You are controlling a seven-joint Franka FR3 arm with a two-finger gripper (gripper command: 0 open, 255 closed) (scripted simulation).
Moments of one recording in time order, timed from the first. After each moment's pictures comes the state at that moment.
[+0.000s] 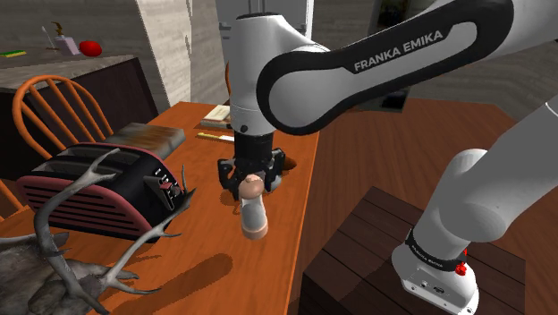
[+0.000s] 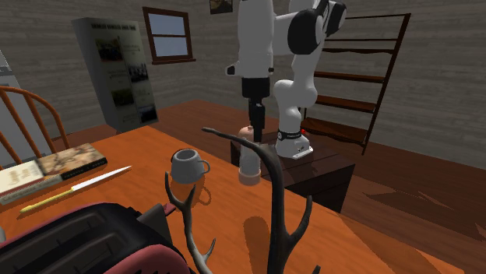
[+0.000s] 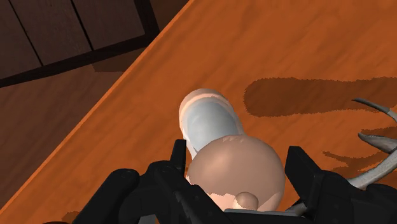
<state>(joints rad) 0.08 -0.33 0.54 -2.28 0.28 2.07 0.82</state>
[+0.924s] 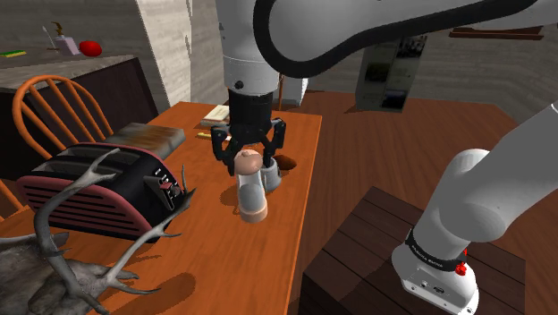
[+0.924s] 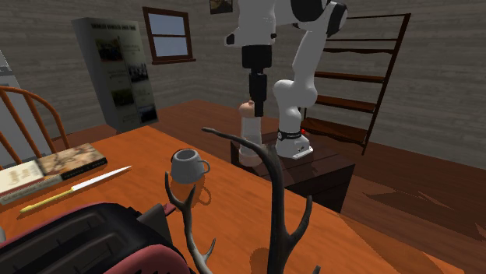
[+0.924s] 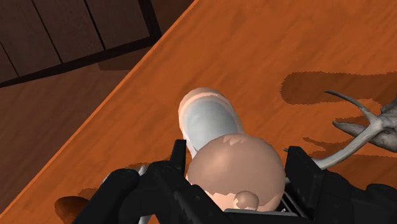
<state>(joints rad) 0.08 -0.36 0.51 -2.12 0.27 1.88 0.84</state>
